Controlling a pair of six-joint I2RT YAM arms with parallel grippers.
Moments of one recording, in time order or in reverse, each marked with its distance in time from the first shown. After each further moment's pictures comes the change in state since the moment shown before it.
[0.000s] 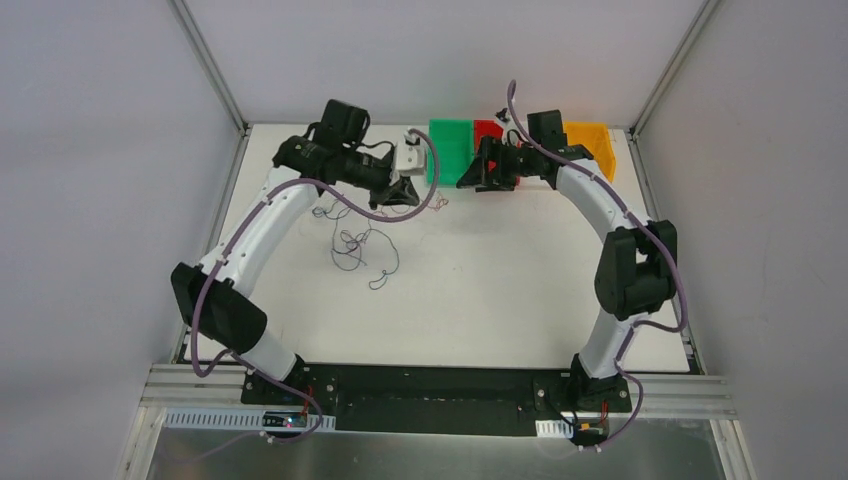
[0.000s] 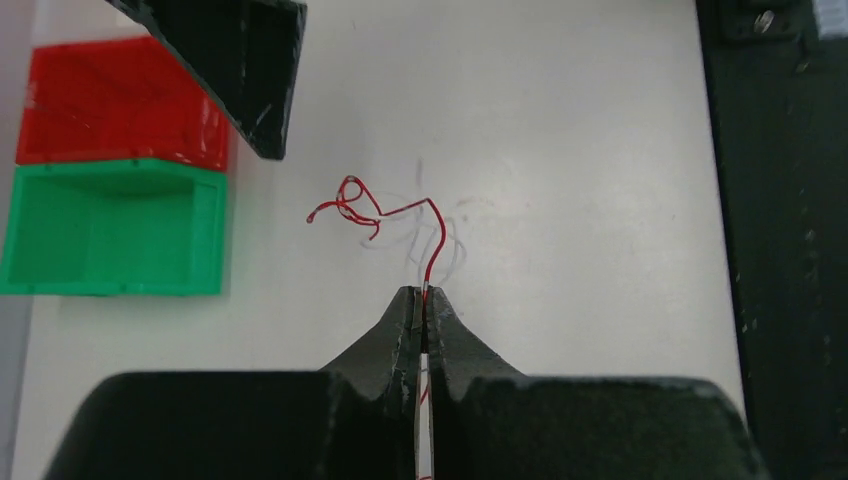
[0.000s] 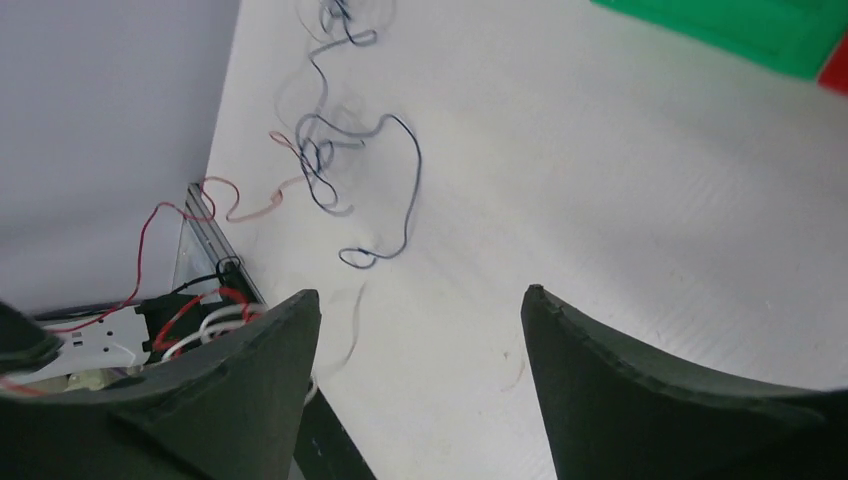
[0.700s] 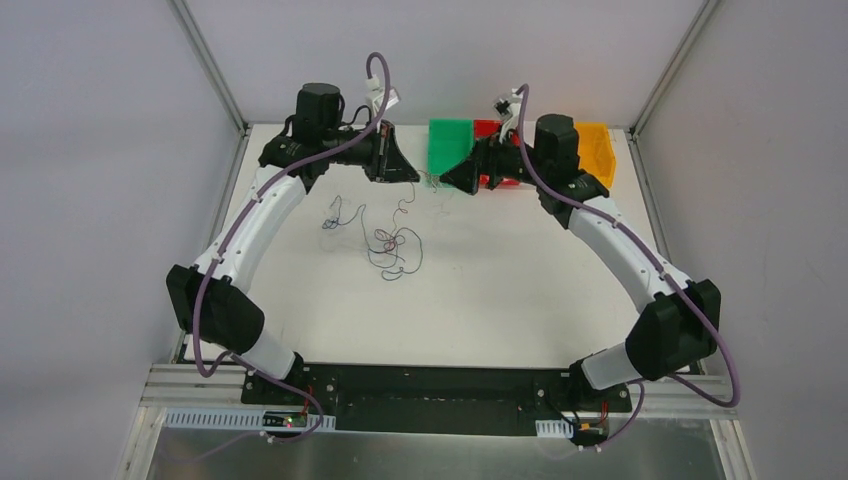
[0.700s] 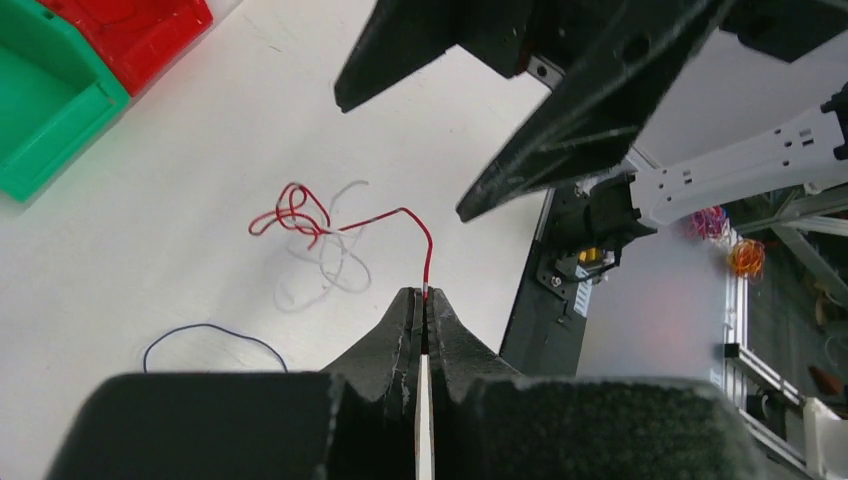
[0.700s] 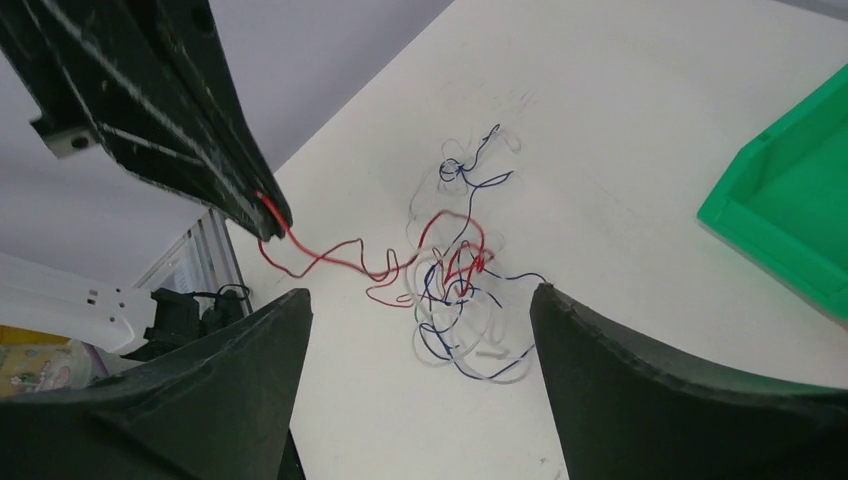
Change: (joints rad) left arm 0.093 -0.039 0.011 0.351 0.114 -1.059; right arm 0.143 -0.366 -0.207 0.444 0.046 0.042
